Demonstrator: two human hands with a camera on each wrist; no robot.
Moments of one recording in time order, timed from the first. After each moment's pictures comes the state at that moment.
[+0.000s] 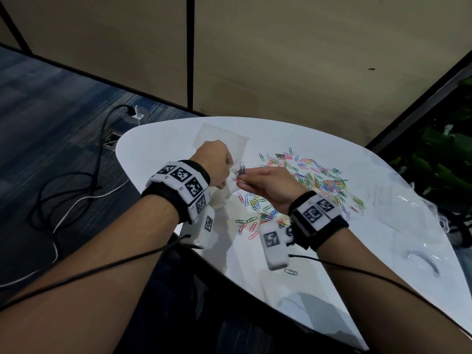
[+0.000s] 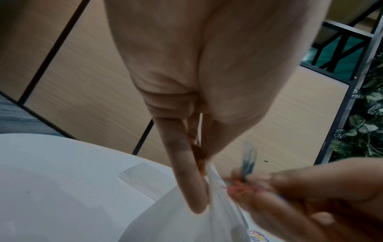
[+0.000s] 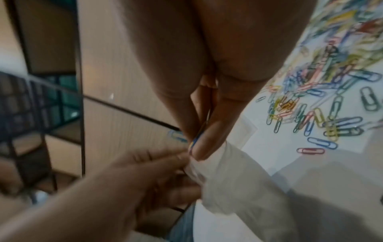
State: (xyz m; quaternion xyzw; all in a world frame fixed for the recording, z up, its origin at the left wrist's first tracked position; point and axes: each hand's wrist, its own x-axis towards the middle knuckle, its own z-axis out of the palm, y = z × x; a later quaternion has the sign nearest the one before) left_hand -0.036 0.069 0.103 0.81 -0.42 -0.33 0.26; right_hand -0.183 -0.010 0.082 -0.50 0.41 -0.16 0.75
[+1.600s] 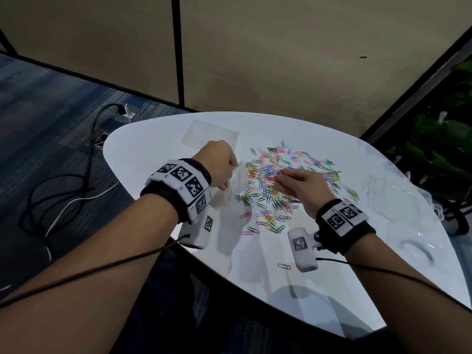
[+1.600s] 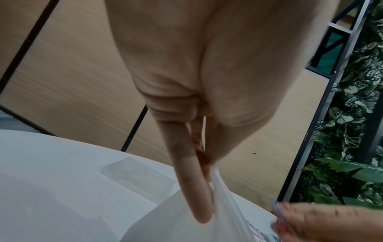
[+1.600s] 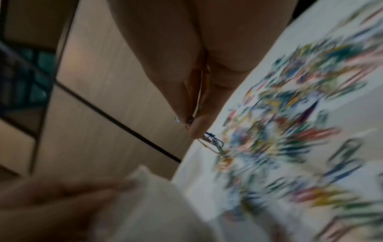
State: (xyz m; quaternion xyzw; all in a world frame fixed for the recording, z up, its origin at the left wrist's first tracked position) left_hand -0.061 0.052 0.104 0.79 -0.46 -0.34 0.22; right_hand -0.266 -0.062 0.050 -0.56 0.48 -0.25 0.63
